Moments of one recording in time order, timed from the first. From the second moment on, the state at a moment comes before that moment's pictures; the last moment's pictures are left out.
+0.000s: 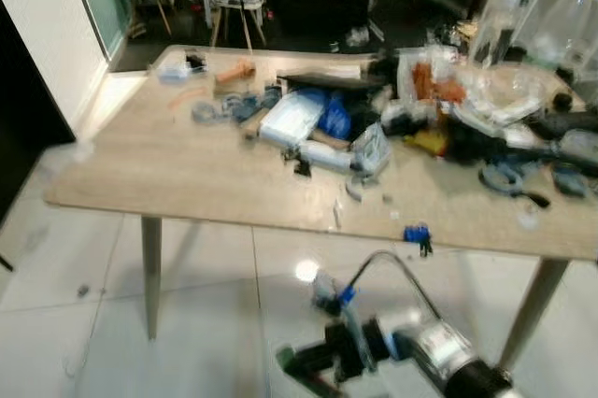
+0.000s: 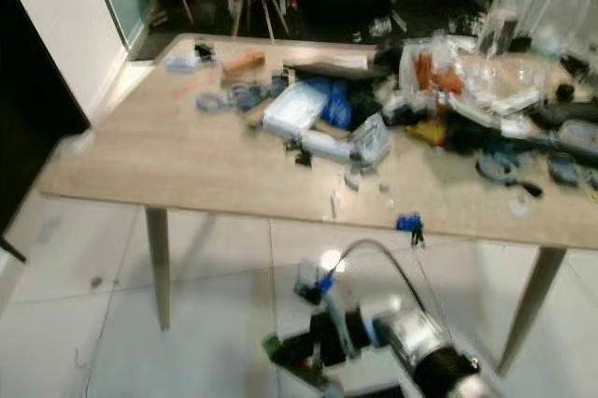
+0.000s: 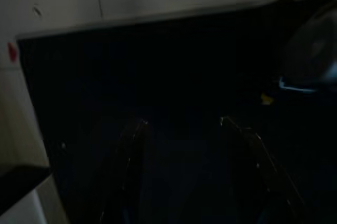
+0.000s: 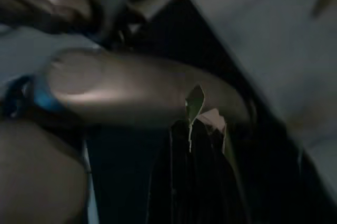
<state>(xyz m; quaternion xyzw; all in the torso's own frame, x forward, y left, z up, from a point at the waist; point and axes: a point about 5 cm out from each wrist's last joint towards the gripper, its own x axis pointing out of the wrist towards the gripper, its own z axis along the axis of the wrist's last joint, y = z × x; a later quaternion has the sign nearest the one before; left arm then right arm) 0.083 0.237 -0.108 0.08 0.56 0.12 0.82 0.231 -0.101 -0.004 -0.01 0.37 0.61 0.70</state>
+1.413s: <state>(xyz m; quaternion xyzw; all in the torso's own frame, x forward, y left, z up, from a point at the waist) 0.082 0.231 -0.110 0.07 0.56 0.12 0.82 0.152 -0.205 -0.096 -0.21 0.57 0.15 0.78</state>
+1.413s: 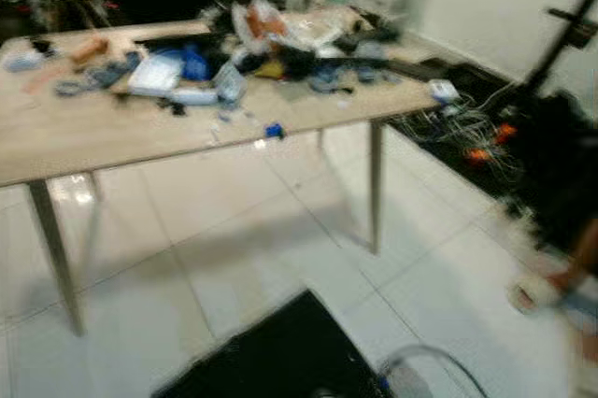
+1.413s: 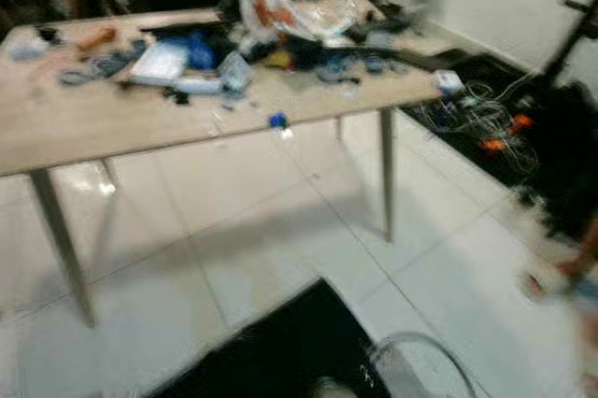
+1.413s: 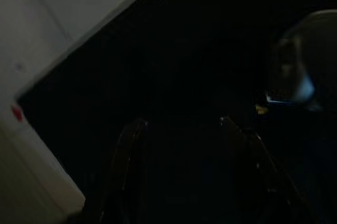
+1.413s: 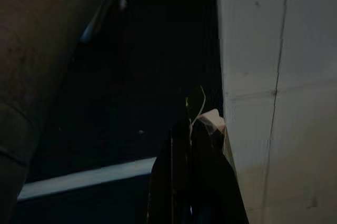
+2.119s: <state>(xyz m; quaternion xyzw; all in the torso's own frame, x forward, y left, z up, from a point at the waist) 0.080 0.233 -0.110 0.07 0.56 0.12 0.82 0.160 -0.195 -0.094 -0.21 0.56 0.16 0.79</state>
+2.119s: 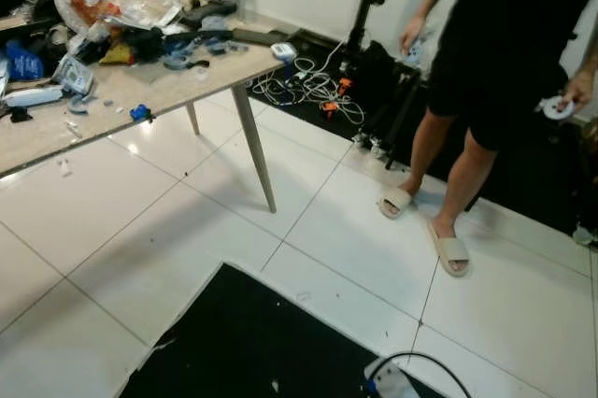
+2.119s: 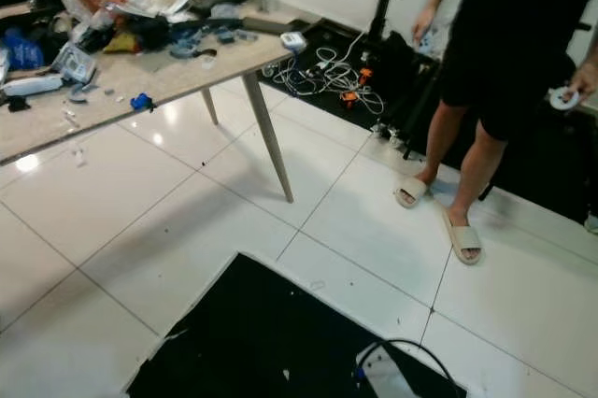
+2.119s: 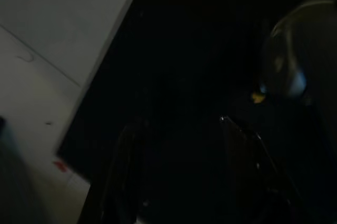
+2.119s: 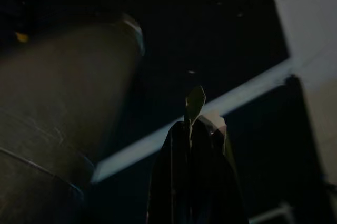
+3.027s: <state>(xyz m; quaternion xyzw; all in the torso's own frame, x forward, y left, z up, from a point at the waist) 0.079 0.226 -0.111 0.07 0.56 0.10 0.82 0.156 -0.198 -0.096 -0.22 0.56 0.16 0.78</state>
